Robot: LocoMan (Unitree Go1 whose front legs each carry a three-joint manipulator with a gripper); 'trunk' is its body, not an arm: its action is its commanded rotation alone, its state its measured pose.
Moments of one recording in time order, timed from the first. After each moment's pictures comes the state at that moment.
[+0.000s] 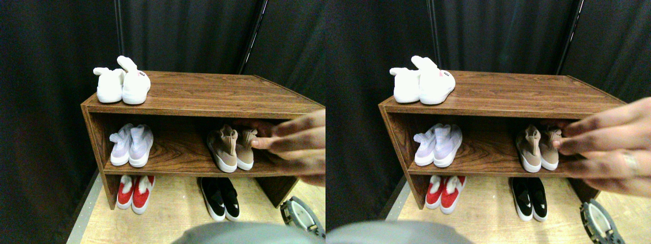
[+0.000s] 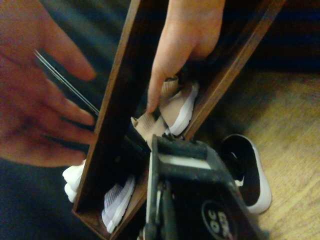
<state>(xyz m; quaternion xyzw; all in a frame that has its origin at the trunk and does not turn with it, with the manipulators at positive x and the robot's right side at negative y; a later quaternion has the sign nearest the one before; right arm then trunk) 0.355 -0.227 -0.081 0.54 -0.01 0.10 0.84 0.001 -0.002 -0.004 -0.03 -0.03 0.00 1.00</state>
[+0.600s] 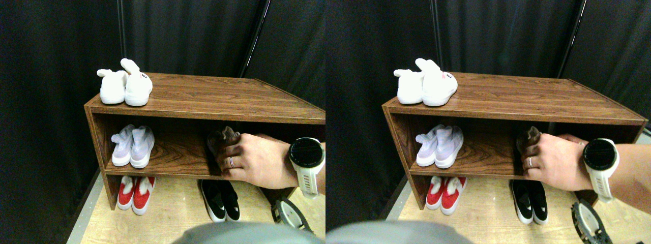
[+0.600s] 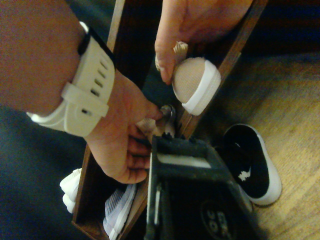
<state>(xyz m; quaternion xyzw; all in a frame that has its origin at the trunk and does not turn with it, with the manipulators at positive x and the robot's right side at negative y) 0.363 -0.220 -0.088 0.55 -0.01 0.08 0.83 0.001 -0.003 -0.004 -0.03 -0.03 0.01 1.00</state>
